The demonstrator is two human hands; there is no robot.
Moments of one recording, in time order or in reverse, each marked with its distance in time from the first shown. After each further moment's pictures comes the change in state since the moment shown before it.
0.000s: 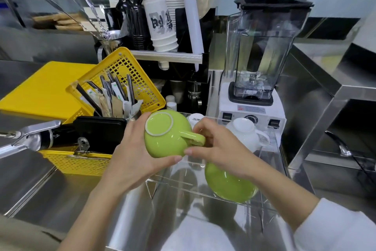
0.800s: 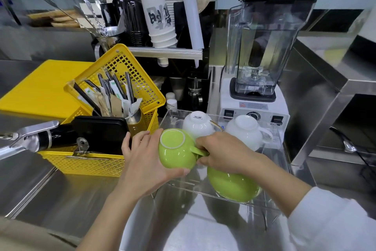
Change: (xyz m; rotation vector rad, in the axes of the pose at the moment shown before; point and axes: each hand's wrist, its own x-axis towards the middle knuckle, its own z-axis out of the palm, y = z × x) left_hand 0.002 -0.022 0.039 0.358 -0.008 0.055; right_hand 0.017 0.020 -0.001 -0.870 -0.225 -0.026
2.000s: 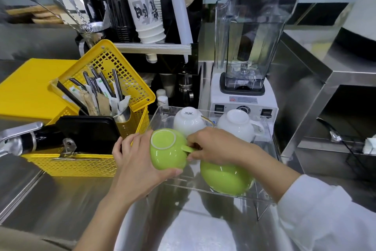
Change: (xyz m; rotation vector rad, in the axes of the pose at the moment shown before) left_hand -0.007 -0.003 0.014 0.008 0.030 -0.003; right_hand 0.002 0.010 0.001 0.081 -0.095 -0.001
